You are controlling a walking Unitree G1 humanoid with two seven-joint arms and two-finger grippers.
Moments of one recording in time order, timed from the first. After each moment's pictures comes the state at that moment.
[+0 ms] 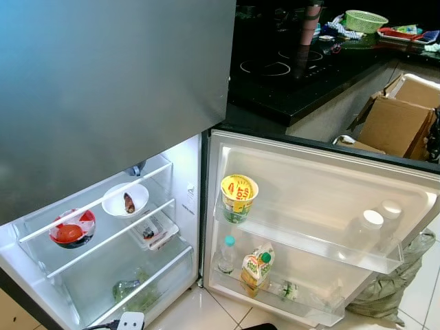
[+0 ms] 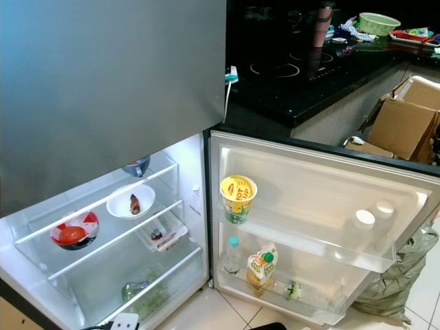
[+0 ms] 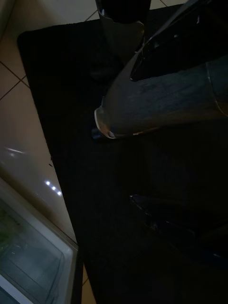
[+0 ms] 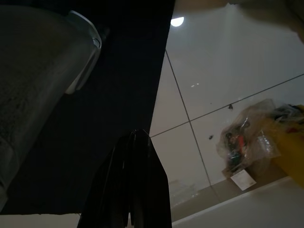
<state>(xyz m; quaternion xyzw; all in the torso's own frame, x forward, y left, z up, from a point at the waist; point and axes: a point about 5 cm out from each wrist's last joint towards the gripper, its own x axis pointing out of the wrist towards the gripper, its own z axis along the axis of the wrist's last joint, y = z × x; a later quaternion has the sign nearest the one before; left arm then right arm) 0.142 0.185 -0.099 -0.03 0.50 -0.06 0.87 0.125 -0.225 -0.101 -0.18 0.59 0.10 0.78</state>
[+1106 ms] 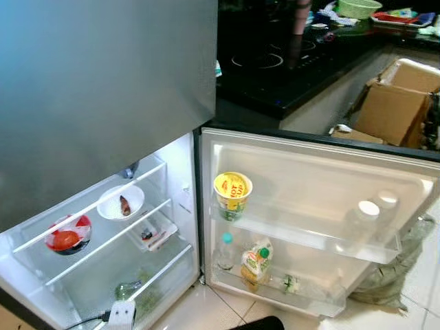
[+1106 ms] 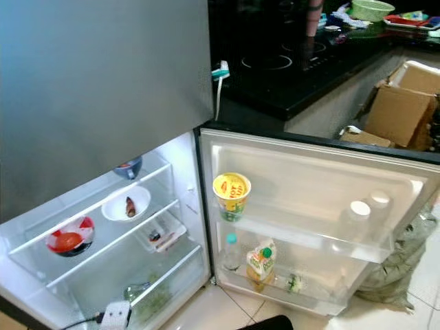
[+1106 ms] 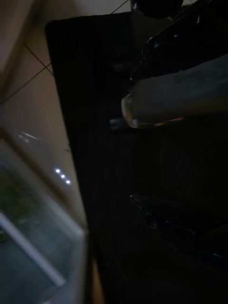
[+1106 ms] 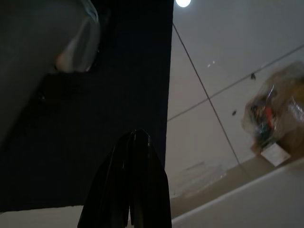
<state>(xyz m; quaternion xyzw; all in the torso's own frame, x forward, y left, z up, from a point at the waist) 0.170 0.202 -0.086 -0.06 0.46 -0.02 0.88 0.108 -0.247 -0.101 -0.15 0.61 0.04 0.78</state>
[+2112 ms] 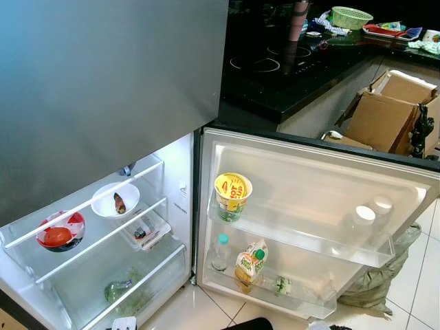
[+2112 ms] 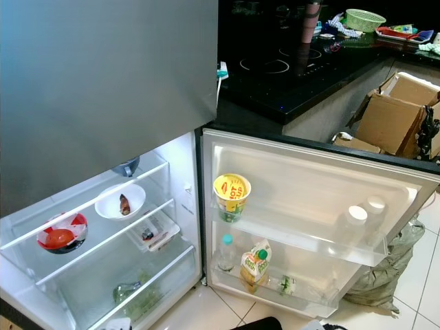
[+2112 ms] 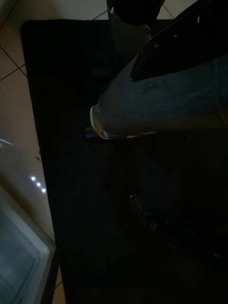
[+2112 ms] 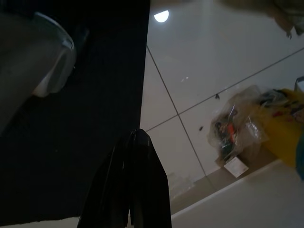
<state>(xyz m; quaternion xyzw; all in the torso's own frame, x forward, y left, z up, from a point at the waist) 0.142 0.183 -0.101 -0.07 0.51 0.00 0.86 0.139 -0.245 -0.092 -0.19 0.58 0.06 0.79</state>
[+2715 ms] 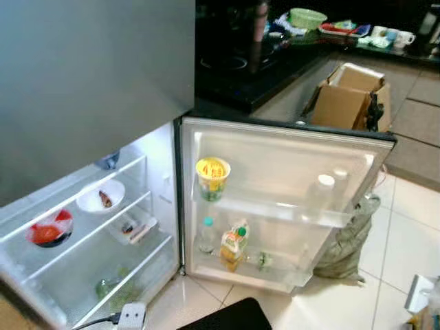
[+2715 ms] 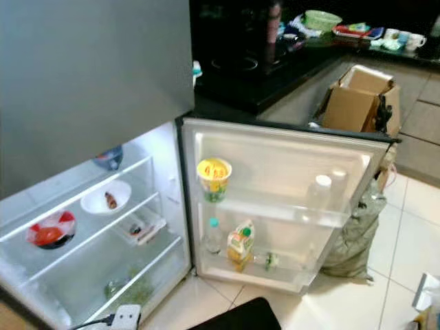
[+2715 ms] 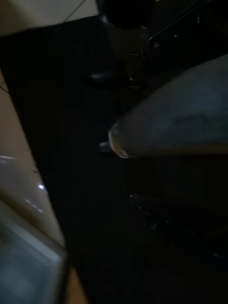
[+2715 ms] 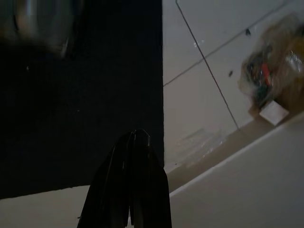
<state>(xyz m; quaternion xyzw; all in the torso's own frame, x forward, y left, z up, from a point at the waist) 0.152 0.176 -0.098 -0.05 0.50 -0.03 0.86 0.110 -0.251 -0.100 -0.17 0.61 0.04 0.77</state>
